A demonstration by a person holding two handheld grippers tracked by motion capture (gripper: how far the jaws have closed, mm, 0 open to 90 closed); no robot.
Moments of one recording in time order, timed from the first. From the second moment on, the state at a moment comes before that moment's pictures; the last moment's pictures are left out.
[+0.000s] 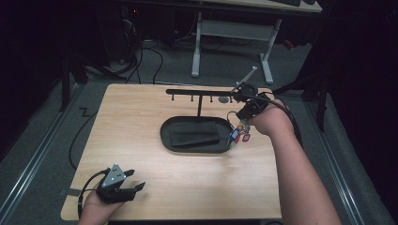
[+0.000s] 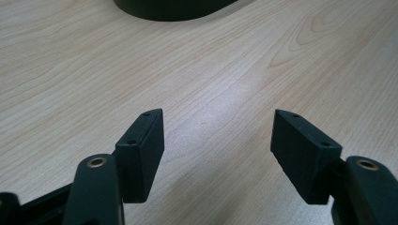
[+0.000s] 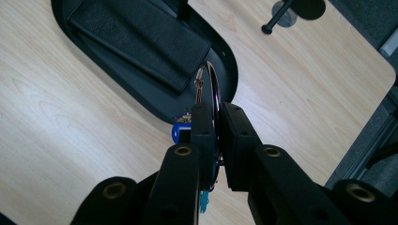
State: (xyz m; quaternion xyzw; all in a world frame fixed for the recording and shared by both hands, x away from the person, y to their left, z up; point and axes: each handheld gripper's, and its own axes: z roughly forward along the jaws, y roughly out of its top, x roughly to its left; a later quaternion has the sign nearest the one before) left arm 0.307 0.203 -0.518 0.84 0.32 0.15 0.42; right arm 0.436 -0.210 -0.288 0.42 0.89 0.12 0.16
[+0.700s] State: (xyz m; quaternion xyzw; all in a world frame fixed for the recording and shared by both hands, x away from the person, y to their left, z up) left arm 0.305 0.204 -0.522 0.84 0.33 0.15 0.41; right arm 0.505 -0.221 -0.305 0.45 0.87 0.15 0.15
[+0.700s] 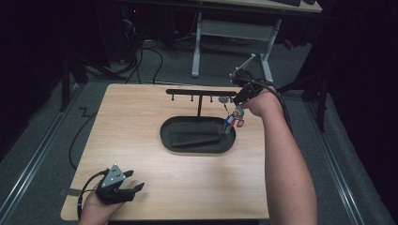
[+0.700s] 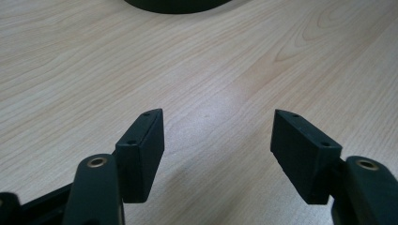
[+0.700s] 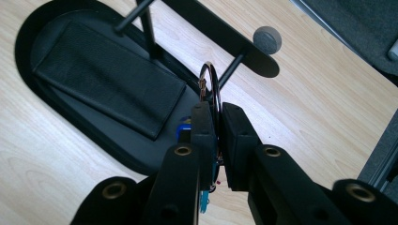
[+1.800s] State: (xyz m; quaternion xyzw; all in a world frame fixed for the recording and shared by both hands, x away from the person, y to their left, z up) left arm 0.305 0.195 -0.522 0.84 0.32 0.15 0.42; right arm 0.395 -0.256 -0.423 0.50 0.80 0.24 0.23
